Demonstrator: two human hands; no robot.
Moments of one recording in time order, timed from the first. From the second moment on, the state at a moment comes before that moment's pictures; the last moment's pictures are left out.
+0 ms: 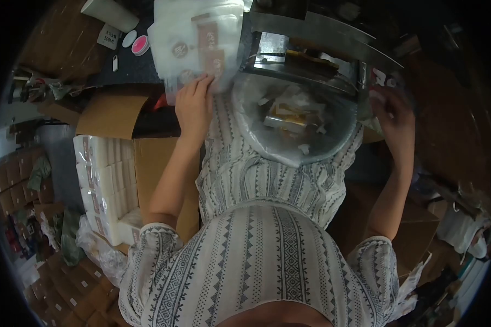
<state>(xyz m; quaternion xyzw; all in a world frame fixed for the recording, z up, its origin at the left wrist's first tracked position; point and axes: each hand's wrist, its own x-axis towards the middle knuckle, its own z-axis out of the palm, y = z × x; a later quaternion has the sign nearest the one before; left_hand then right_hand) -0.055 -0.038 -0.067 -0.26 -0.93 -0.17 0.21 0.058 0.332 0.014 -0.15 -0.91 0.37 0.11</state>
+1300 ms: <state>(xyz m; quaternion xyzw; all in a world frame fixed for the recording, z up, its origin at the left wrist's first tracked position) -0.054 -0.034 -0.043 -0.21 -0.95 -0.18 0.17 0.051 0.314 0.037 -0.16 -0.93 0.34 0.06</state>
